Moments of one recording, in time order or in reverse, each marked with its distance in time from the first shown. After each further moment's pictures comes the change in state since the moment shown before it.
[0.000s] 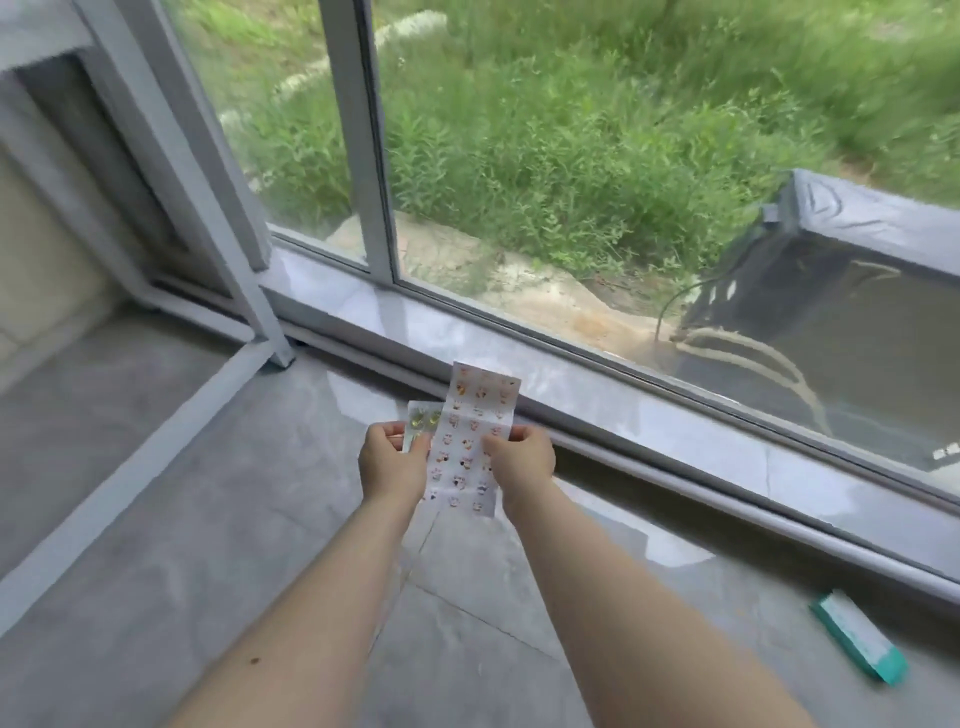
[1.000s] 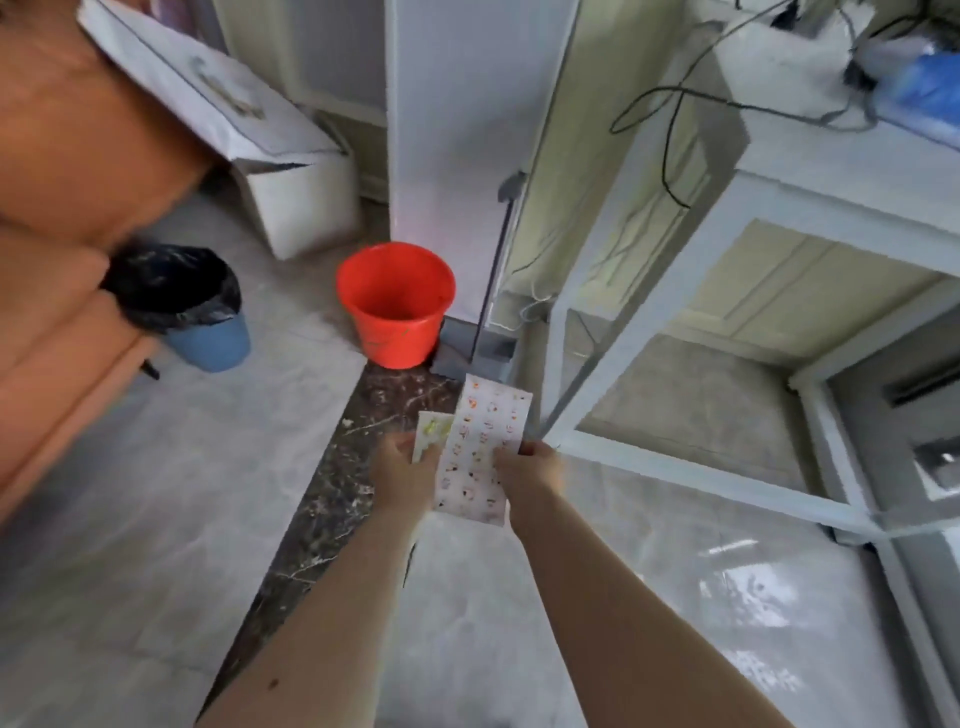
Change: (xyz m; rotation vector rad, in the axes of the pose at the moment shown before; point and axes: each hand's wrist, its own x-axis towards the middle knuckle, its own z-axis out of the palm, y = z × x) left_hand -0.232 -0.370 -0.722 -0.575 1.080 -0.388; right_hand -0.593 0.361 0.482 -0.965 -0.947 -0.386
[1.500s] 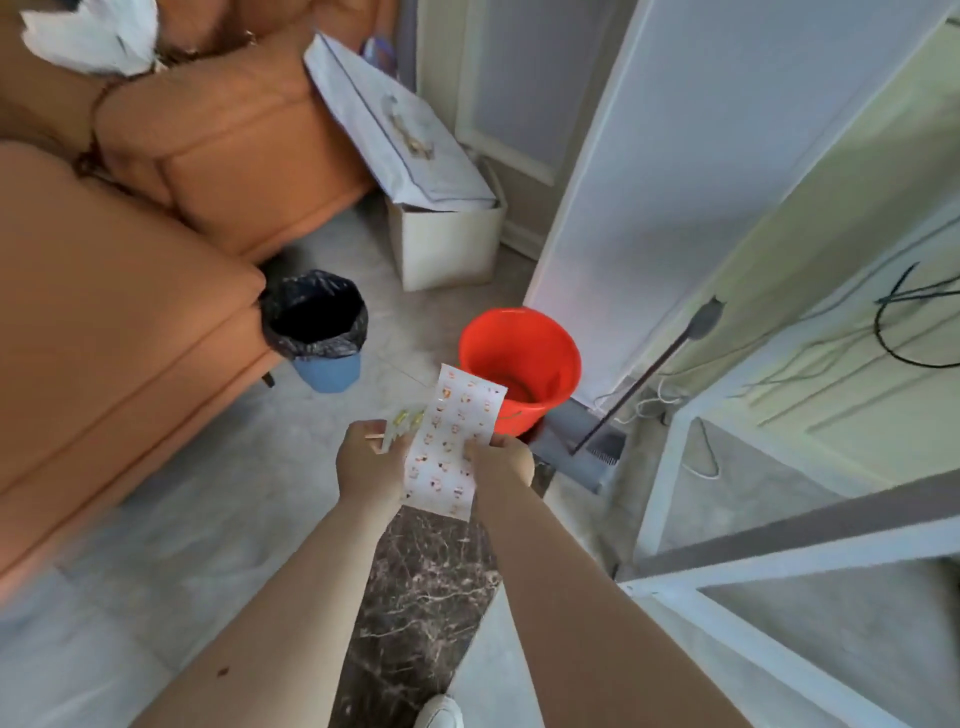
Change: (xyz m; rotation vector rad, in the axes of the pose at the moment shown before) left_hand 0.182 0.064 -0.133 -0.119 0.355 -0.091; right_hand 0.045 -0.147 0.222 -0.201 -0.252 -0.099
